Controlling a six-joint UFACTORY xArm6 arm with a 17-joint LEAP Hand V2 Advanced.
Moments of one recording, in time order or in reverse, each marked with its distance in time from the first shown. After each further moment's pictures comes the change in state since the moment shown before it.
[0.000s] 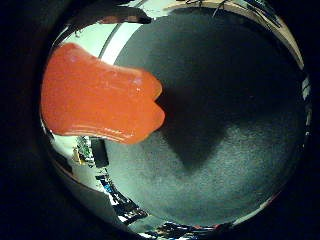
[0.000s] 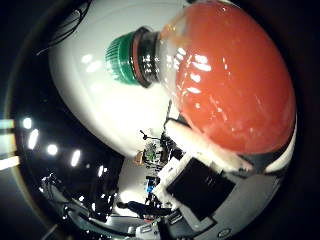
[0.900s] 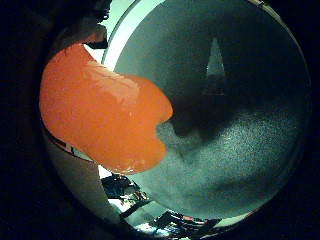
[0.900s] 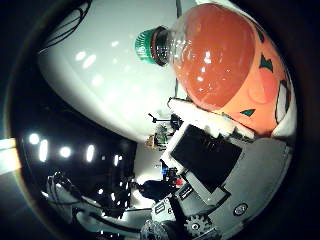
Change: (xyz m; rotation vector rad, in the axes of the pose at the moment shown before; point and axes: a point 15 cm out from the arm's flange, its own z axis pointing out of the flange) arm -0.051 0.029 0.044 -0.201 -0.112 -0.027
